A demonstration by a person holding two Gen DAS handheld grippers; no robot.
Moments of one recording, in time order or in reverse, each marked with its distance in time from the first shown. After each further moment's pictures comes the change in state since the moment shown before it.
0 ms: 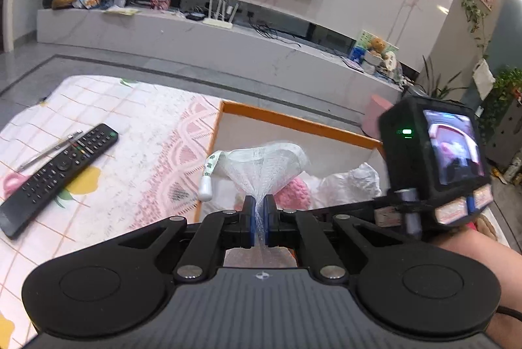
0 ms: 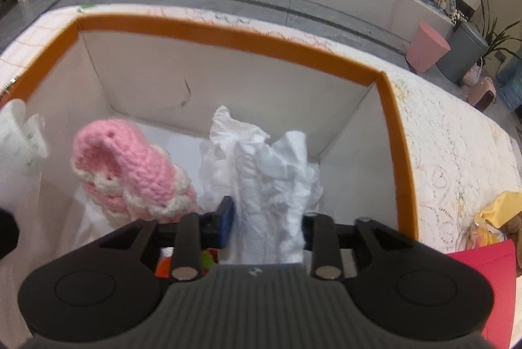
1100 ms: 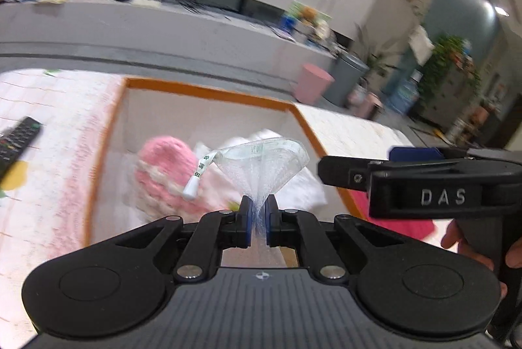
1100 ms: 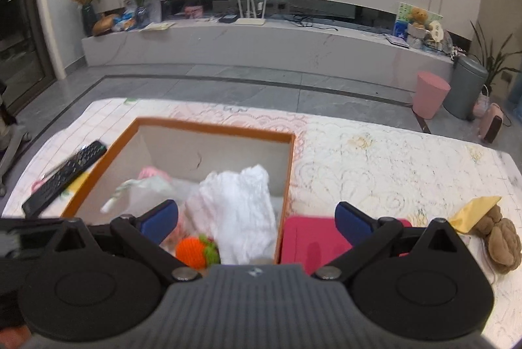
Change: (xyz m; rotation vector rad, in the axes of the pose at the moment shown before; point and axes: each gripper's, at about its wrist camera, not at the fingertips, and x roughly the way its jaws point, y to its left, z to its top) left arm 0.004 -0.036 -0.013 0.111 0.129 -0.282; right arm -0.137 -0.072 -0.064 0.061 -0.302 0.147
